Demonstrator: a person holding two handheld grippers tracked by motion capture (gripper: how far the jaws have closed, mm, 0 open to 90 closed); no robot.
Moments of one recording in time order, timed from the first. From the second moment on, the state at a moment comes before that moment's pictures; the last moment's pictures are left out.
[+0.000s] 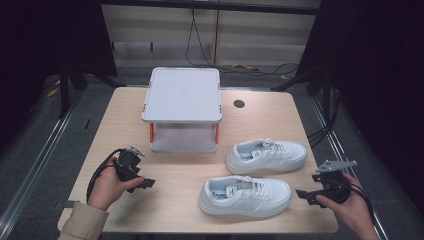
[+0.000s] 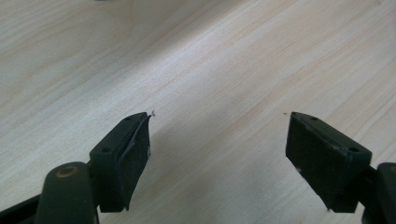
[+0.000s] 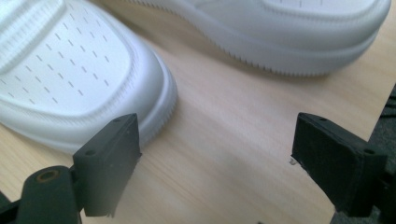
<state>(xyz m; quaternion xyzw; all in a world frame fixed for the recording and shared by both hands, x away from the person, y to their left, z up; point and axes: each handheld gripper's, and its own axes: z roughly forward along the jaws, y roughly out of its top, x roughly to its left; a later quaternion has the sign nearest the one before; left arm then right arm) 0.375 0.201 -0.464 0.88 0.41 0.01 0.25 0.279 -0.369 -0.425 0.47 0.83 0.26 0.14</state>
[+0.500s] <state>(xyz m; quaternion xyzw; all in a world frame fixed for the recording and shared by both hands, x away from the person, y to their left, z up) 0.372 0.199 -0.461 0.88 0.40 0.02 0.25 0.357 -0.301 -0.359 0.41 0.85 0.27 0.17</state>
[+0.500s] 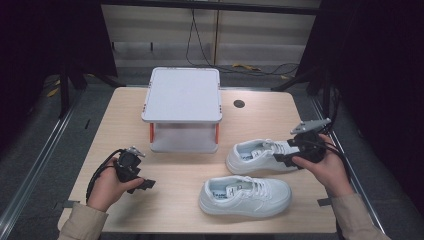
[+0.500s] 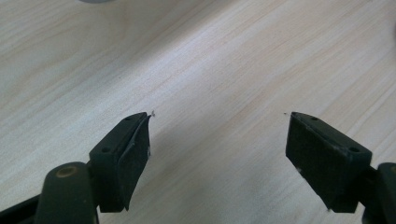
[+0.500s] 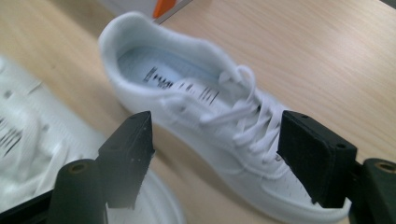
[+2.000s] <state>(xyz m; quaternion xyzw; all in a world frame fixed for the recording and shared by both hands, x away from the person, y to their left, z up) 0.375 0.204 -0.471 0.88 0.41 0.02 0.24 0.454 -0.262 -0.400 0.32 0.94 0.10 0.12</state>
